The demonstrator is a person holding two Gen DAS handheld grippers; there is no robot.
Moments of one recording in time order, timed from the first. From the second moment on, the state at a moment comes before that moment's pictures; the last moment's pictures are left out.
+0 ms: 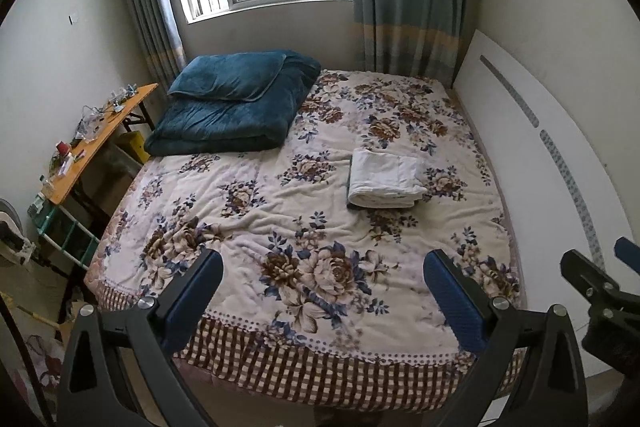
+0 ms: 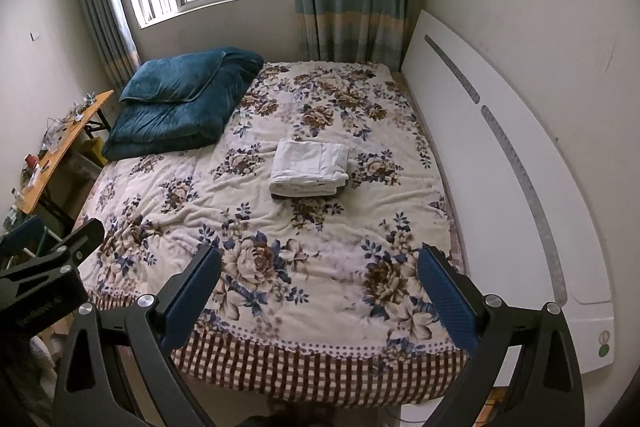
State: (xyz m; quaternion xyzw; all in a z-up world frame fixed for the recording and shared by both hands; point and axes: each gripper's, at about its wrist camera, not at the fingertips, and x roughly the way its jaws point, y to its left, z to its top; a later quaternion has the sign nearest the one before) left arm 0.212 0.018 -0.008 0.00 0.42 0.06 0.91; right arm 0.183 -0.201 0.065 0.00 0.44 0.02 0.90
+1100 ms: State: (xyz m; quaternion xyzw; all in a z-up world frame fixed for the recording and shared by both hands) left arm 0.214 0.018 -0.001 0.01 0.41 0.06 0.91; right arm 0.165 -0.191 0.053 0.01 0.45 0.02 0.89
